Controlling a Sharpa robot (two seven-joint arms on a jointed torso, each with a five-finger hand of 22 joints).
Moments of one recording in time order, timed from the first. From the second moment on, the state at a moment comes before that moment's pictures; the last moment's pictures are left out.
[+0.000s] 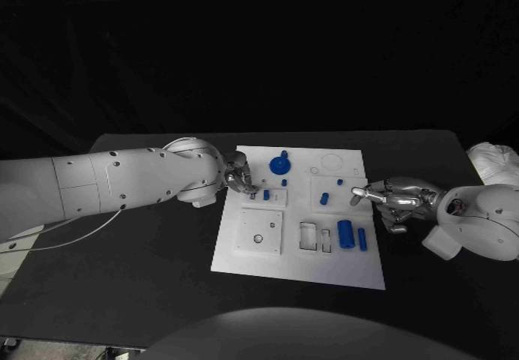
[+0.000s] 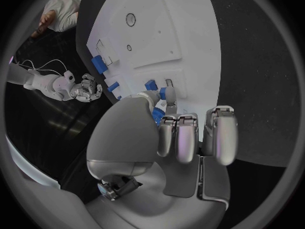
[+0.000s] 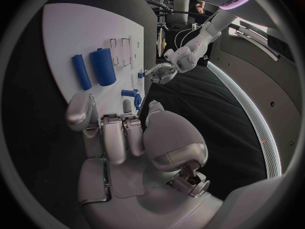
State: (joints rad) left arm 1.30 -0.74 -0.23 1.46 -1.05 -0.06 -0.46; left_hand 1.38 -0.11 0.45 0.35 0.33 0.96 0.05 0.49 0.89 1.47 -0.03 1.57 1.31 1.47 -0.07 1.57 1.31 0.02 1.46 0.04 1.50 1.31; right arm 1.26 -1.03 -0.23 1.59 -0.54 0.07 -0.06; right_hand 1.16 0.29 -0.22 0.28 0.39 0.50 0.13 0.68 0.50 1.47 0.06 1.53 1.46 1.46 0.00 1.48 1.31 0.10 1.29 0.11 1.10 1.31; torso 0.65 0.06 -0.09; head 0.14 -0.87
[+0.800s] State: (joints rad) left arm 1.37 -0.76 -0.23 1.47 -1.02 0.08 -0.48; left_hand 1.38 -0.13 0.47 0.35 0.35 0.96 0.05 0.49 0.90 1.47 -0.03 1.57 1.31 1.47 -0.07 1.57 1.31 0.02 1.46 0.04 1.50 1.31; right arm 1.26 -1.02 -0.23 1.59 -0.54 0.07 -0.07; right_hand 1.16 0.29 -0.22 0.29 0.39 0.50 0.13 0.68 0.50 1.47 0.06 1.53 1.46 1.46 0.00 1.47 1.31 0.10 1.29 0.11 1.09 1.31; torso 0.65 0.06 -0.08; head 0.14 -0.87
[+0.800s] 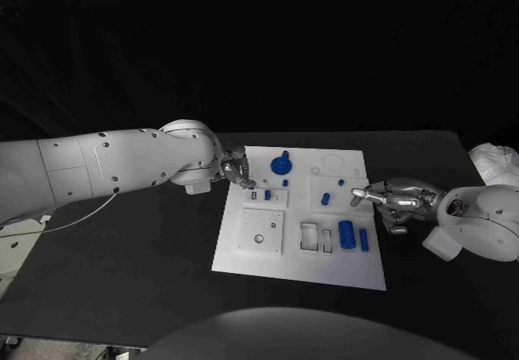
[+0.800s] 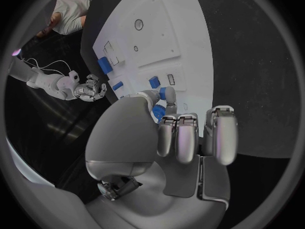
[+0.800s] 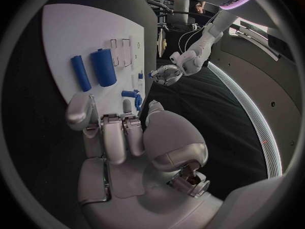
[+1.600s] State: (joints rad) left arm 1.40 -0.63 -0.23 1.37 -1.09 0.35 -0.55; left_hand 1.36 -0.13 0.46 0.33 0.41 0.96 0.05 0.49 0.91 1.47 -0.03 1.57 1.31 1.47 -0.07 1.57 1.31 0.02 1.46 0.04 1.49 1.31; right arm 1.26 -1.02 -0.23 1.60 -0.54 0.07 -0.07; right_hand 1.16 0.29 -0.22 0.29 0.39 0.50 0.13 0.68 0.50 1.47 0.06 1.53 1.46 1.46 0.00 1.47 1.31 0.10 1.29 0.11 1.09 1.31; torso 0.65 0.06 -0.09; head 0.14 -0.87
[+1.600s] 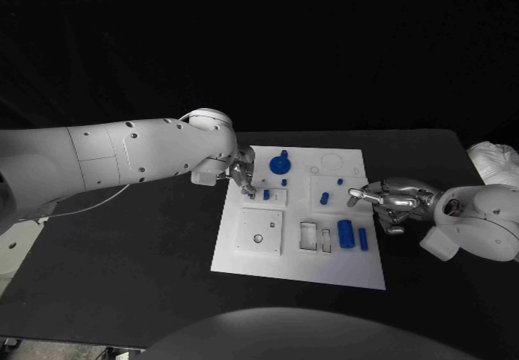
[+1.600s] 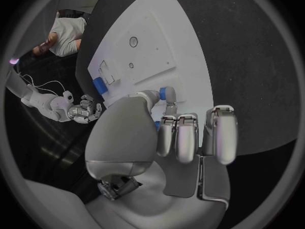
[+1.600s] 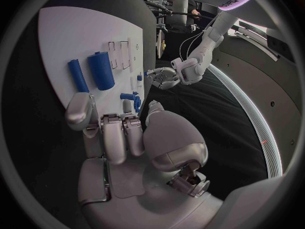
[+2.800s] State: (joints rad) left arm 1.39 -0.60 -0.23 1.34 -1.14 0.35 -0.54; left_hand 1.35 -0.12 0.44 0.31 0.43 0.95 0.05 0.49 0.91 1.47 -0.03 1.57 1.31 1.47 -0.07 1.57 1.31 0.02 1.46 0.04 1.48 1.31; right arm 1.26 -1.01 -0.23 1.59 -0.54 0.07 -0.07; right_hand 1.16 0.29 -0.22 0.29 0.39 0.50 0.13 0.68 0.50 1.47 0.06 1.53 1.46 1.47 0.00 1.47 1.31 0.10 1.29 0.11 1.09 1.31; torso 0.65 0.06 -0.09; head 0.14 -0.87
